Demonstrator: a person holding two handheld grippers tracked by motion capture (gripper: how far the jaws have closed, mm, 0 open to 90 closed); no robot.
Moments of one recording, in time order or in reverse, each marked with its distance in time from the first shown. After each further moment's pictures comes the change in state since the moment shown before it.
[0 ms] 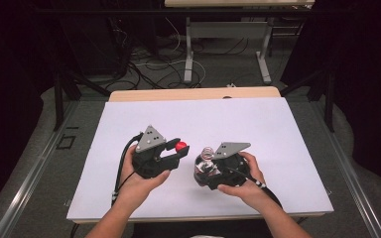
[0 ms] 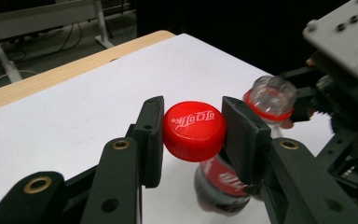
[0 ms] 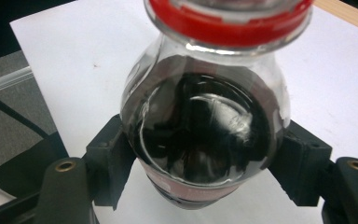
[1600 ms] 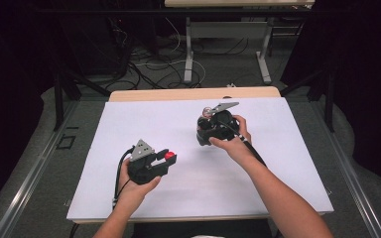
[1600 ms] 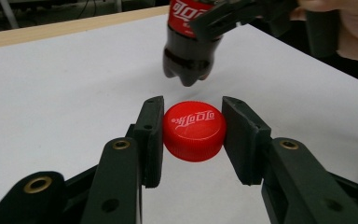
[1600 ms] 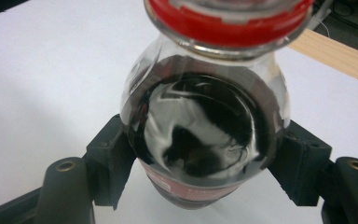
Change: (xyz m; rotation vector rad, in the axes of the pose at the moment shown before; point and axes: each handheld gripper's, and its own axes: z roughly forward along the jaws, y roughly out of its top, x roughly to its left) left arm 0.044 -0.072 0.028 0.019 0.032 -0.086; right arm -0.101 0.046 0.072 0.013 -0.193 0.148
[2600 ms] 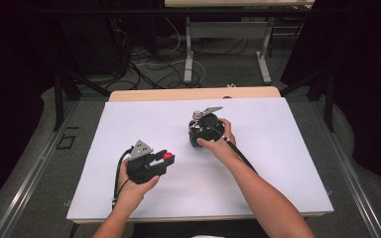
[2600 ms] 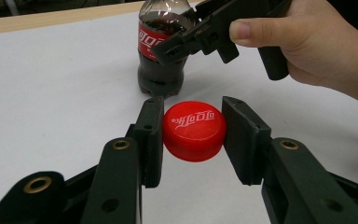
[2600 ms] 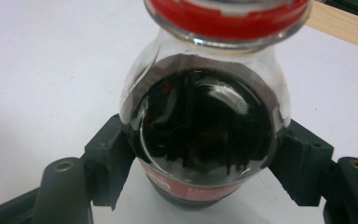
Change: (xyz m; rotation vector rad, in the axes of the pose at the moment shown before) left arm 0.008 -0.006 0.004 0.012 0.010 -0.035; right arm 0.006 -0.010 0.061 0.030 -0.029 0.033
